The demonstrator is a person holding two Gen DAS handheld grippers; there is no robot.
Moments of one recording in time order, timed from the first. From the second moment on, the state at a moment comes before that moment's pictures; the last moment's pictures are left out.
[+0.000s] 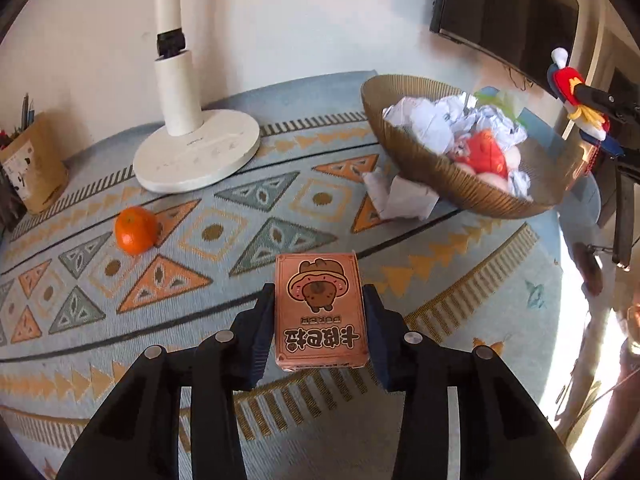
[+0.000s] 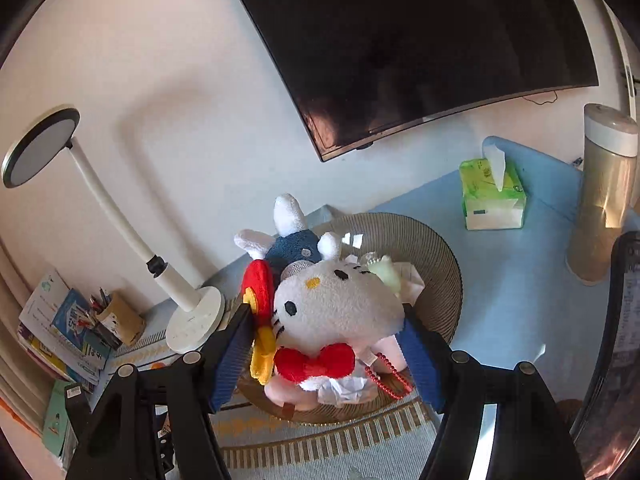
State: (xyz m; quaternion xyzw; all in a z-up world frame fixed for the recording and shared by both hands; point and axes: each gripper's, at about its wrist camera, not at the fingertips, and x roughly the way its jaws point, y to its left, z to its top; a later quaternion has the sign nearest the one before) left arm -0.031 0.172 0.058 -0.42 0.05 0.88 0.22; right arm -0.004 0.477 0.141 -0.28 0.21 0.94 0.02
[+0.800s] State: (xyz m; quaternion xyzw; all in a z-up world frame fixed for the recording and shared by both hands) left arm -0.089 0.175 0.129 -0.32 -0.05 0.90 0.29; right arm -0.025 0.454 0.124 -0.33 0.20 0.92 -0.04
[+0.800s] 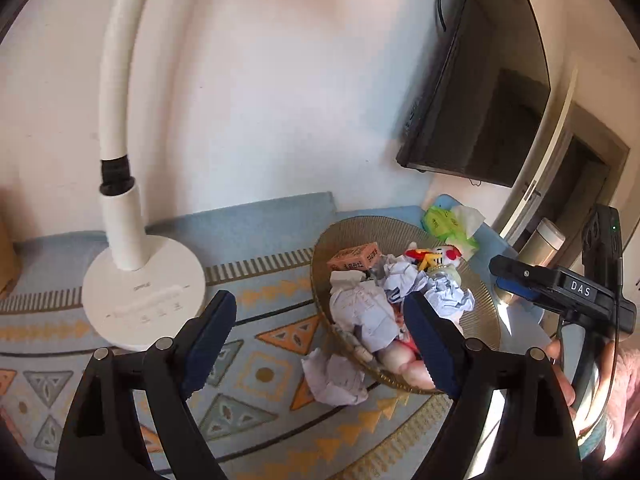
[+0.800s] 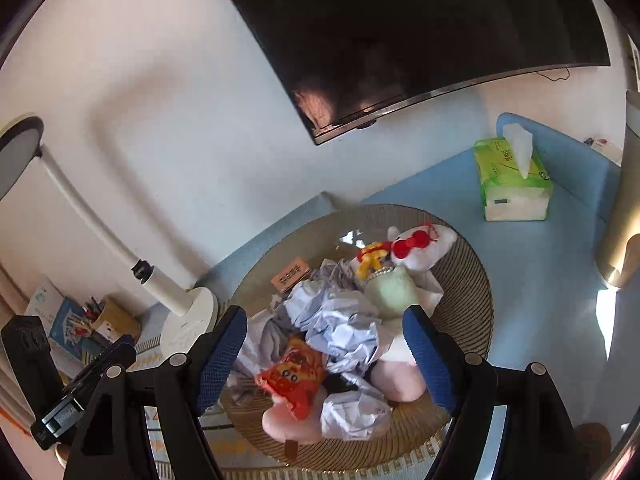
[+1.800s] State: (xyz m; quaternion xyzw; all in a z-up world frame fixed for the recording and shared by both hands) left arm 0.008 -0.023 0.154 -0.34 0.13 0.91 0.17; right arm -0.019 0.307 0.018 -0.42 0.23 0.88 0.05
